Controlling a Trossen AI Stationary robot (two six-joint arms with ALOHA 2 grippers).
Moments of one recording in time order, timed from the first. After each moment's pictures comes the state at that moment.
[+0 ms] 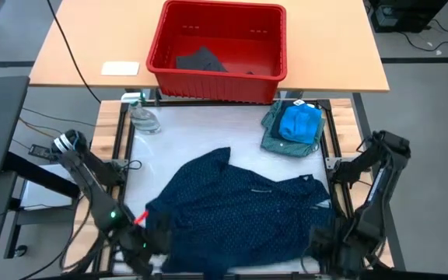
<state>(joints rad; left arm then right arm) -0.90 1.50 1.25 -0.69 -0.26 -0.64 1.08 1.55 1.31 -1.01 -0.01 1.50</state>
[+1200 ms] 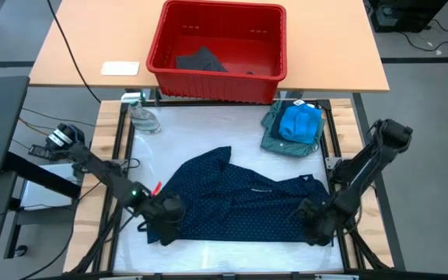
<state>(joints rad) -0.63 1.38 0.87 -0.50 -0.13 -1.04 0.93 1.36 0.70 -0.64 -0.01 1.69</state>
